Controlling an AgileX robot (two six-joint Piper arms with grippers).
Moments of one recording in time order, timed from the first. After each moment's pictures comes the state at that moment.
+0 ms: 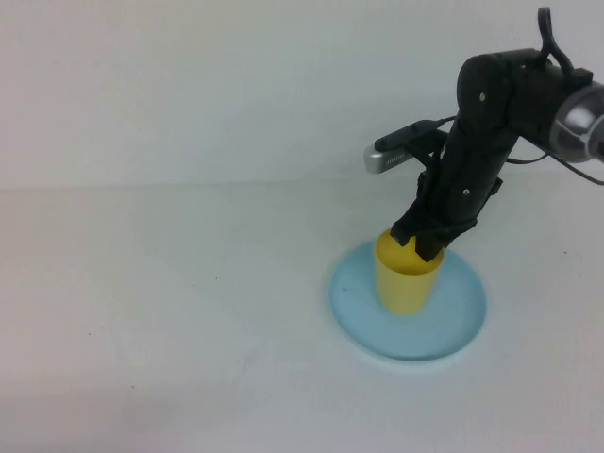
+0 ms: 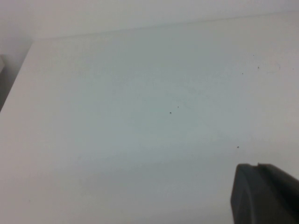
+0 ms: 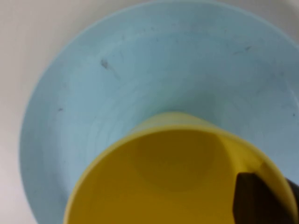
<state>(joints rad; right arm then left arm) 0.39 2.24 -1.95 0.13 1.20 -0.29 -0.06 -0.03 0.03 -0.03 0.37 0.10</state>
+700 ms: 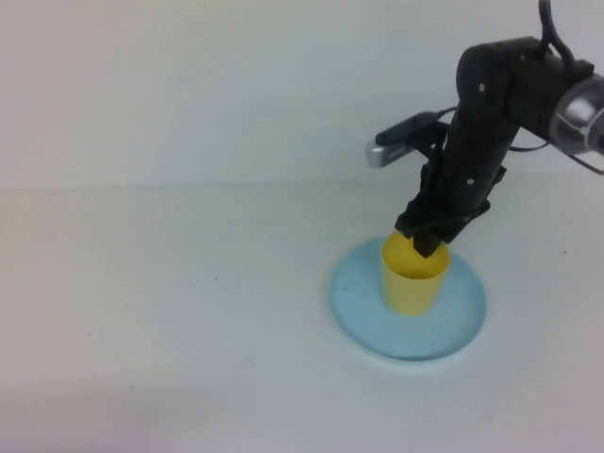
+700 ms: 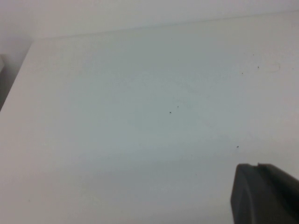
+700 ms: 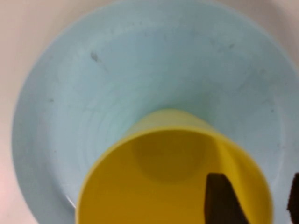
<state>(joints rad) 0.39 2.25 -2.00 0.10 1.26 -0.31 -0.06 -0.03 0.03 -0.03 0.37 0.10</state>
